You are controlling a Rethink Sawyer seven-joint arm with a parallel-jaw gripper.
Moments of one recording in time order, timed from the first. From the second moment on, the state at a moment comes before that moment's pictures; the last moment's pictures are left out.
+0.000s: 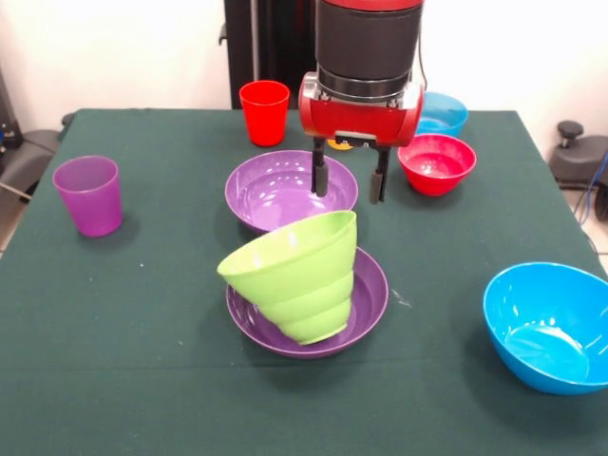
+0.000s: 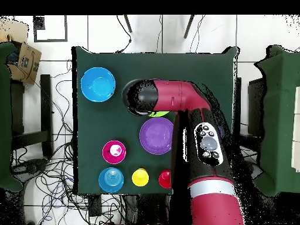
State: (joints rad) arm -0.30 -0.64 0.18 1.45 -0.21 0.72 1.93
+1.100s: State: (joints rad) arm -0.23 -0.35 0.17 0.99 -0.20 0.74 1.93
